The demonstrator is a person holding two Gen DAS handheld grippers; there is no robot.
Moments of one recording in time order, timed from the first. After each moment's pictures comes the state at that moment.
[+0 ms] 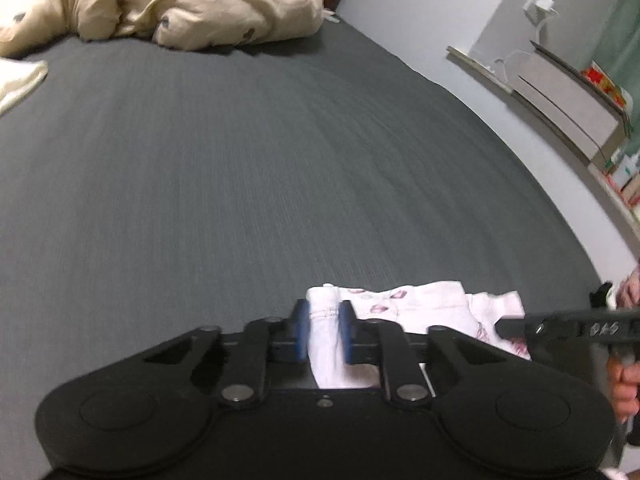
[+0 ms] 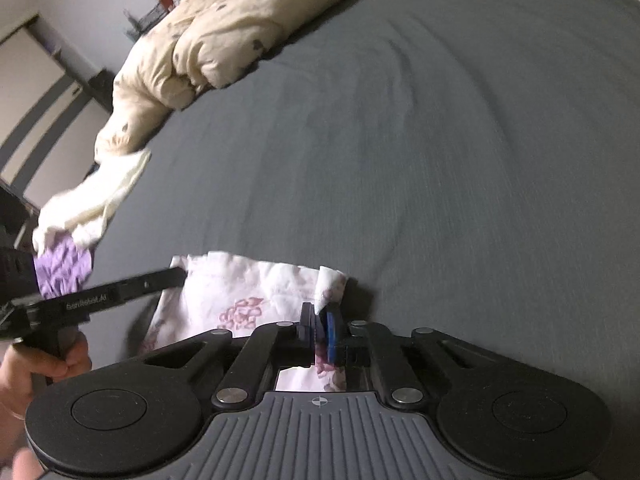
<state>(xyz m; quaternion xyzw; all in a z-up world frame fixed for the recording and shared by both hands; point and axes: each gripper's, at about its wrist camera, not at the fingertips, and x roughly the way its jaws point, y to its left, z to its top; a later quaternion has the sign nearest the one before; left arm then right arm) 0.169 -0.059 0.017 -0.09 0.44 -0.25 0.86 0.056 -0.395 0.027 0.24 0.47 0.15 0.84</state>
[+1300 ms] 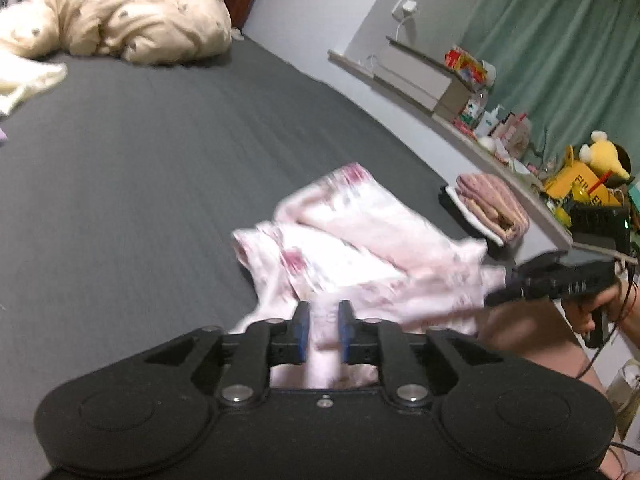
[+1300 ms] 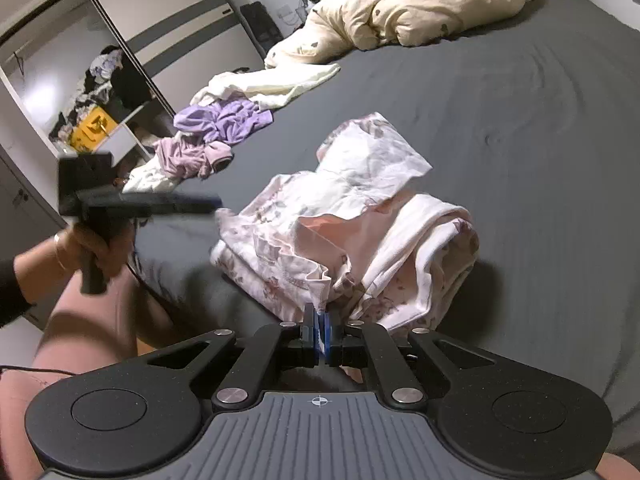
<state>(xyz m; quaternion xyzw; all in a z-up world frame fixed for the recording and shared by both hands) -0.097 0.067 0.072 -0.09 0.38 -0.38 0.84 -0.221 -0.332 0.101 0.11 0.43 0.32 0.84</state>
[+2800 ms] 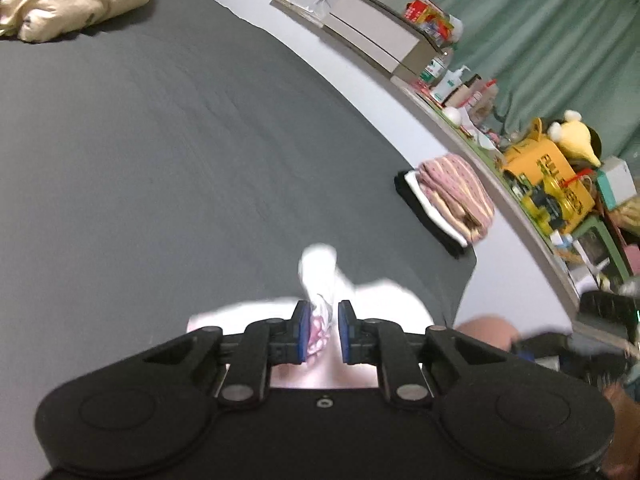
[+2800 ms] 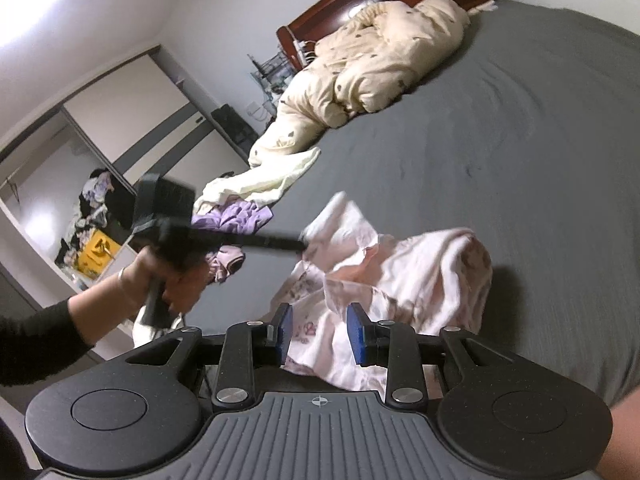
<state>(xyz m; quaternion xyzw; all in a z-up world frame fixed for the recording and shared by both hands) 0.011 -0.018 0.086 -0.06 0.46 -0.48 0.75 -0.259 -0.342 0.124 0.26 0.33 0.27 0.86</state>
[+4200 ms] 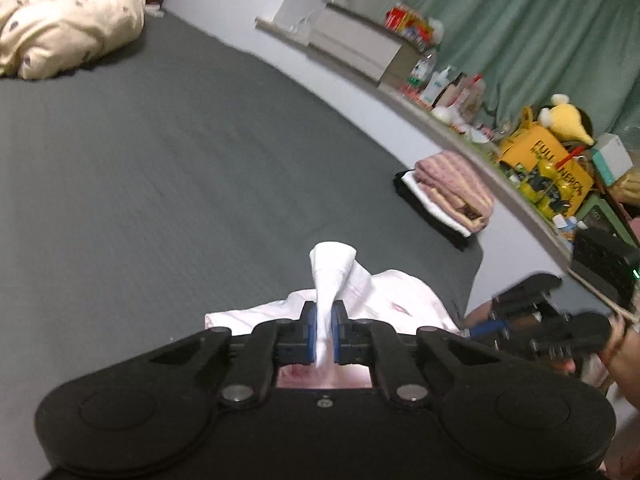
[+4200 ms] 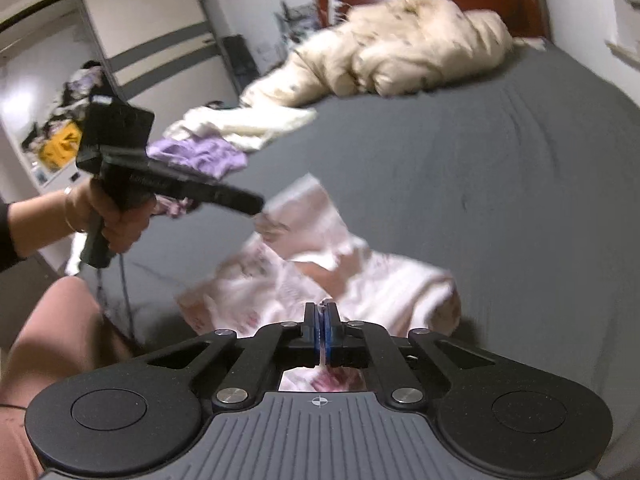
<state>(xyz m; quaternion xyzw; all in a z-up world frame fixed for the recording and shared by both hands) -0.009 -0.005 0.097 -0.04 0.39 -0.50 0.77 -0.227 -0.314 0.127 0.07 0.37 0.28 0.88</state>
